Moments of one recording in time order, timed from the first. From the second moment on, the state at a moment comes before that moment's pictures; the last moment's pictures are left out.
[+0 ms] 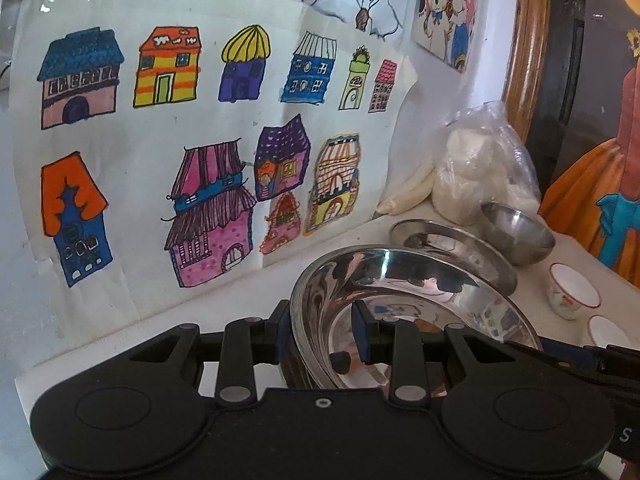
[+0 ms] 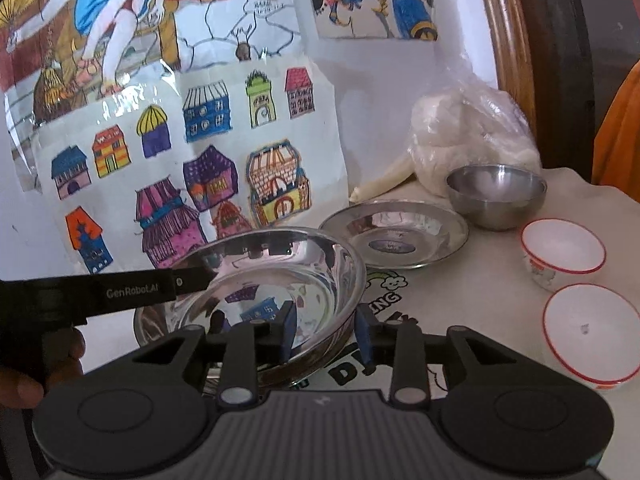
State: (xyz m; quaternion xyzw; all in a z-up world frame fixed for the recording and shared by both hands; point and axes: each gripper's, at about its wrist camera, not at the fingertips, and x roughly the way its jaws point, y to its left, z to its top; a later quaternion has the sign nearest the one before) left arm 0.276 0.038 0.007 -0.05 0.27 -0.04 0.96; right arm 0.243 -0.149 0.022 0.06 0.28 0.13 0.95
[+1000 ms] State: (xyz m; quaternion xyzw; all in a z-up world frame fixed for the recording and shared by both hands) left arm 0.283 0.036 -0.009 -0.03 0.30 -0.02 0.95; right arm 0.249 -0.133 0.011 0.02 0.27 0.13 0.95
